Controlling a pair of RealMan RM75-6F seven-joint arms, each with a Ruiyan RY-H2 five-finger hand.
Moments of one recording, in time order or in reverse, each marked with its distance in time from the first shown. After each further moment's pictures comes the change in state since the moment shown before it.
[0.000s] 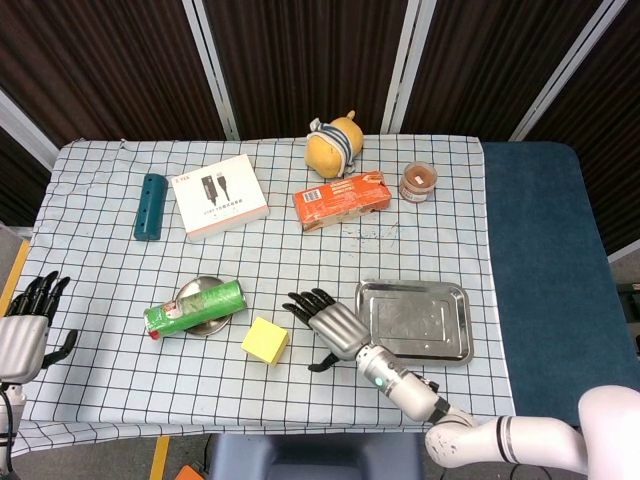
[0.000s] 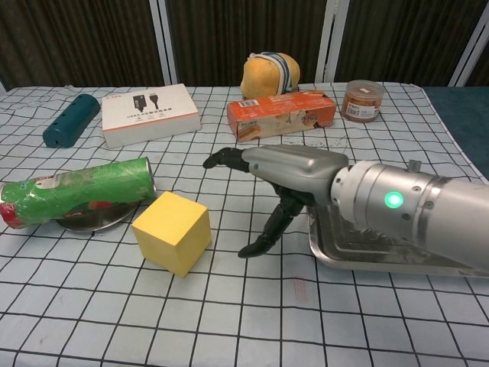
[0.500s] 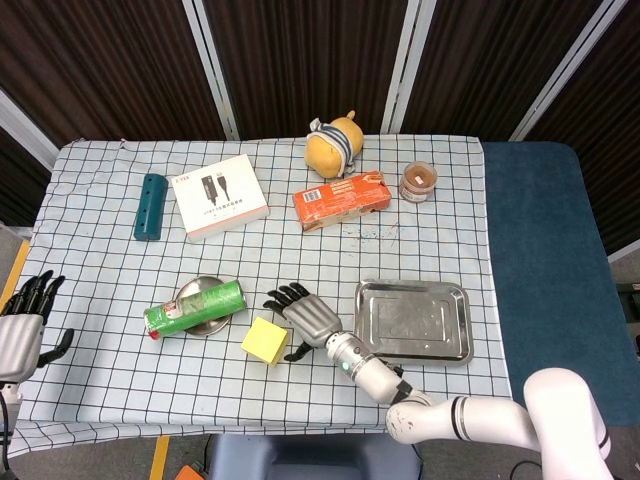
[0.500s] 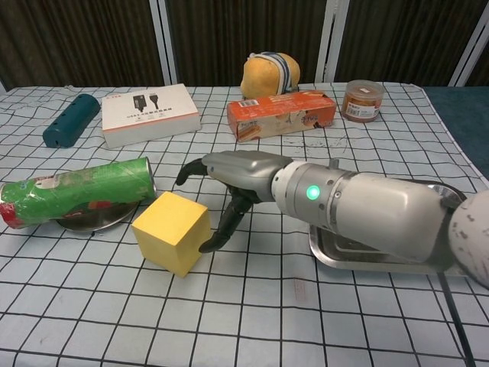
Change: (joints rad) left arm 0.007 0.005 -0.017 0.006 -0.007 -0.022 -0.027; right arm 0.171 -0.146 0.043 0.190 0.167 -0.050 -0.014
